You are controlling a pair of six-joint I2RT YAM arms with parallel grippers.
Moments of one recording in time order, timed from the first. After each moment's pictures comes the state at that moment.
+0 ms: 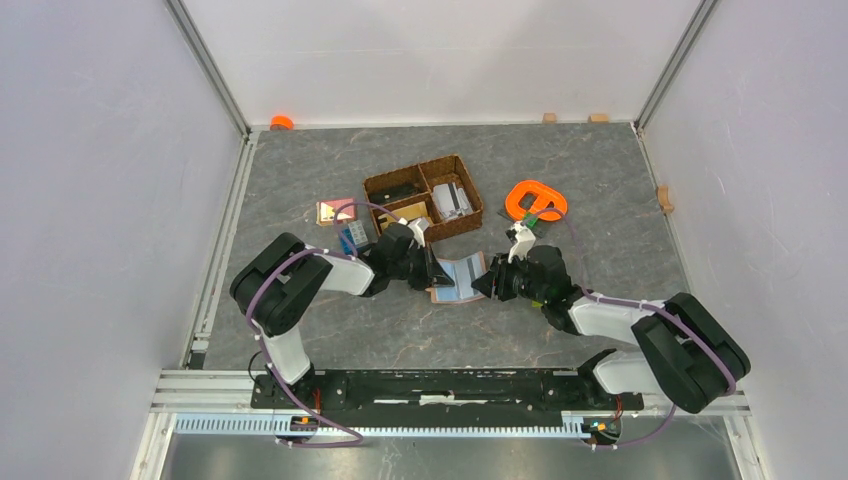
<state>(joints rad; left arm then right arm) -0.67 1.79 0.69 0.42 0.42 -0.86 0.55 1.31 0.30 0.51 -0.29 0.50</state>
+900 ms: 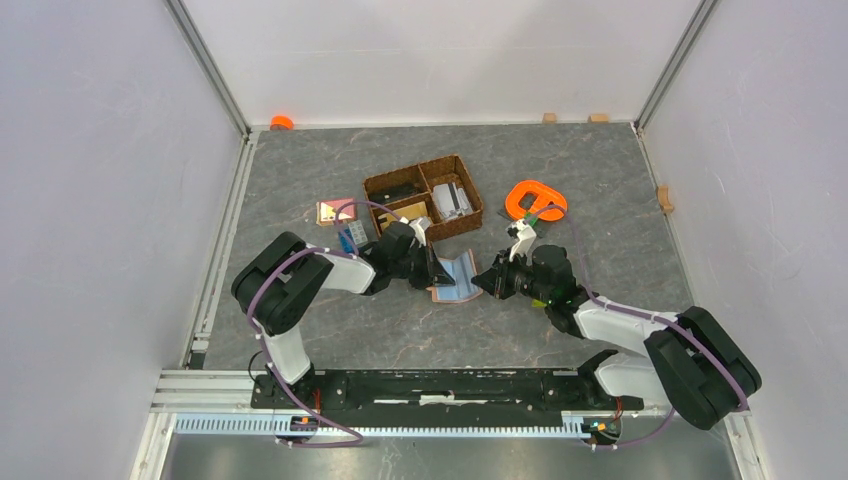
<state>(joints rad) -0.67 1.80 0.71 0.40 0.42 -0.86 0.55 1.23 0.29 0.52 -0.34 0.47</state>
